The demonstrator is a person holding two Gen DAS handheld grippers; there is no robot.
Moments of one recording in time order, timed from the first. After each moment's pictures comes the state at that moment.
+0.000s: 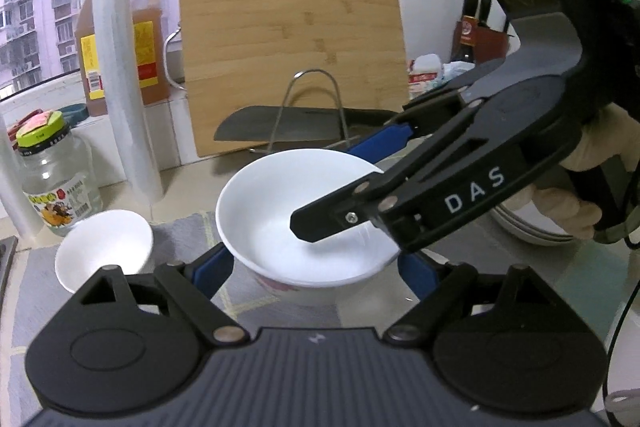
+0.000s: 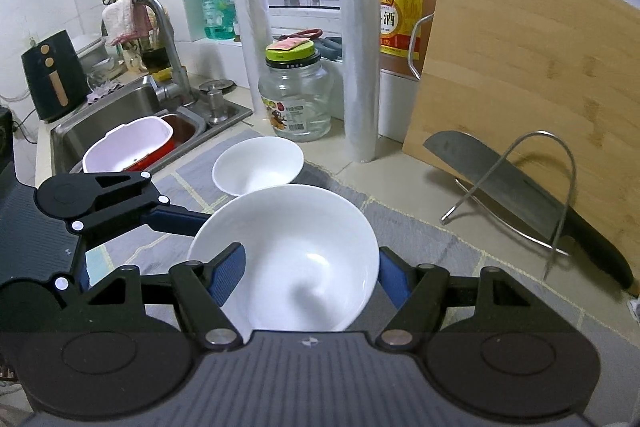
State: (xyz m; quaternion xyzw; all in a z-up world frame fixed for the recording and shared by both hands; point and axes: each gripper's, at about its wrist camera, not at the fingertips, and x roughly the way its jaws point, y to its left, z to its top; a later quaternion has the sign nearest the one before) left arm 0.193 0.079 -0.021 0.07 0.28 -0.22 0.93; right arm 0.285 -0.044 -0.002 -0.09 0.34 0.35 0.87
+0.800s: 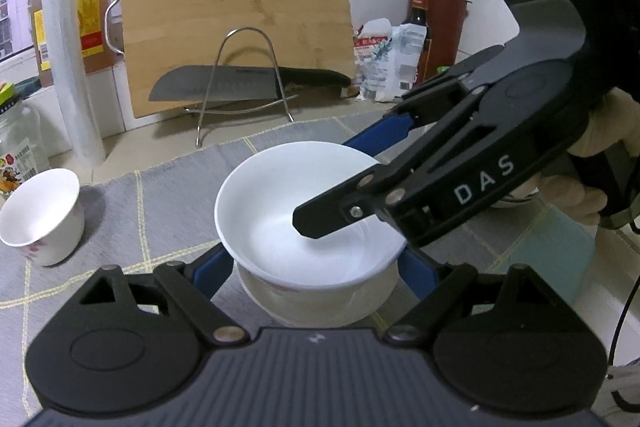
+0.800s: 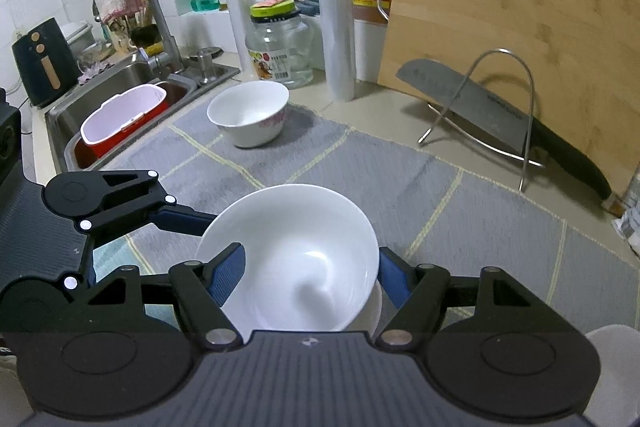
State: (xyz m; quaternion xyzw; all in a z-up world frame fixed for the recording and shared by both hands) left arm 0.164 0.041 -0.046 0.07 0.31 -0.26 0.91; right arm 0.243 -0.084 -0.027 -0.09 0.38 0.32 0.86
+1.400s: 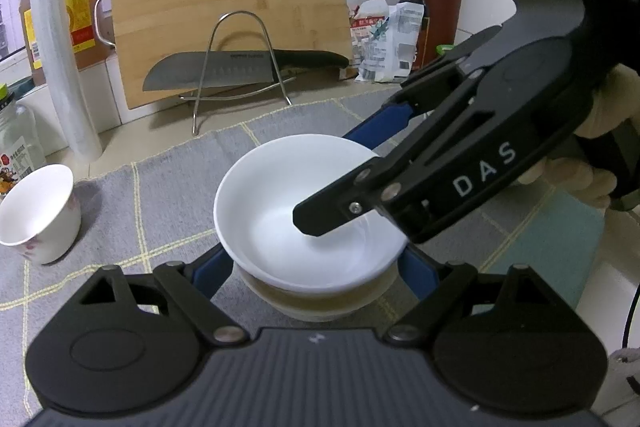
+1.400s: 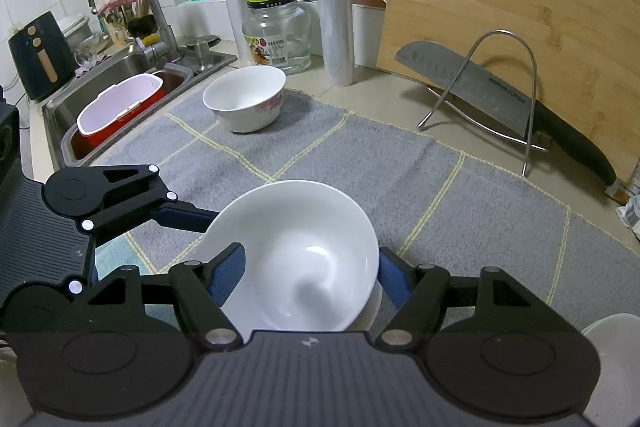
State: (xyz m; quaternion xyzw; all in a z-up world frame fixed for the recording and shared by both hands) left arm 0.167 0.035 -0.054 0.10 0.32 -0.26 0.90; right arm 0.245 -0.083 -0.035 -0.09 0.40 0.32 0.86
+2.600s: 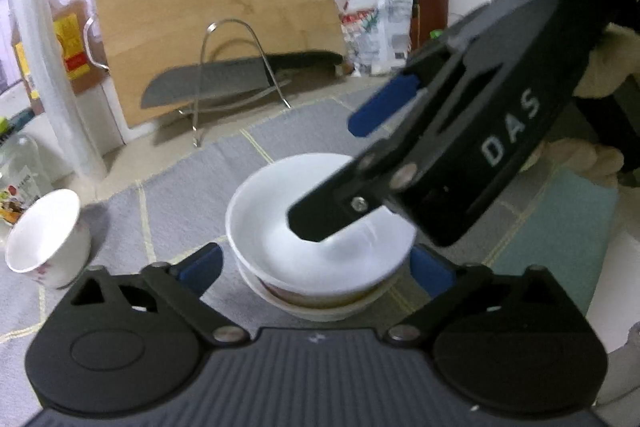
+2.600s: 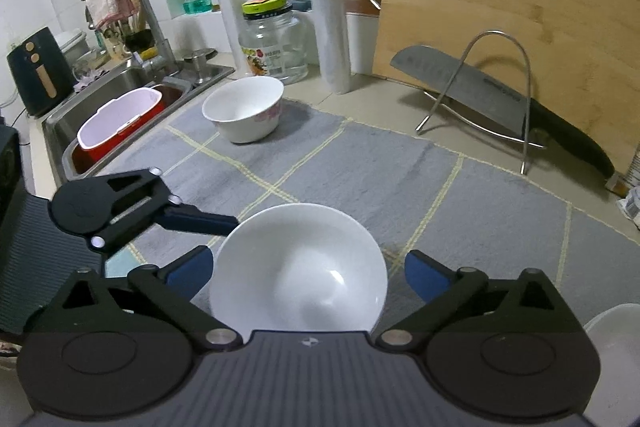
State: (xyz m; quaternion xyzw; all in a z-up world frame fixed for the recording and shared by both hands) left arm 0.161 0.030 -0.052 0.15 0.30 -0.25 0.91; right arm 0.242 -0.088 -0.036 -0.07 0.39 0.31 0.87
